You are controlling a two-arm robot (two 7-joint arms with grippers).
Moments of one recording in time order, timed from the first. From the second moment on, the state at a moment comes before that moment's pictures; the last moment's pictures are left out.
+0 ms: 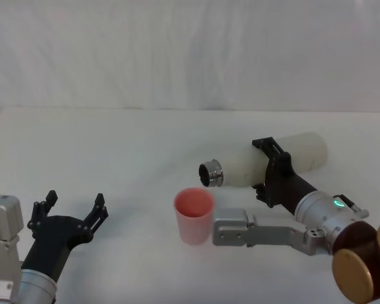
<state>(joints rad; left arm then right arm) 0.27 0.24 0.04 -1.85 -0.25 -0.02 -0.02 0.29 0.39 -0.62 -1.72 -1.01 0.23 0.34</state>
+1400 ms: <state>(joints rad) 0.27 0.24 0.04 -1.85 -0.25 -0.02 -0.02 0.10 0.14 -0.27 -1.78 -0.32 0.21 0.26</state>
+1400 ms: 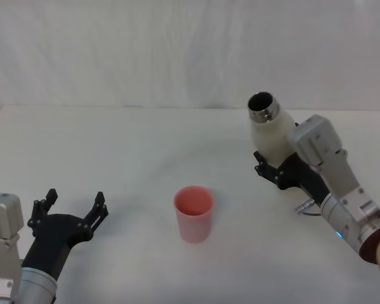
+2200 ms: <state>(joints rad) 0.27 0.24 0.04 -1.85 -0.25 -0.02 -0.02 0.18 0.06 -0.22 -1.62 -0.03 0.20 0.28</state>
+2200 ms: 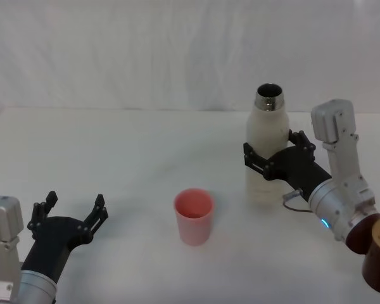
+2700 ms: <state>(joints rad) 0.27 0.24 0.04 -1.85 -0.25 -0.02 -0.02 0.21 0.04 -0.23 -1.56 0.06 0.20 0.29</state>
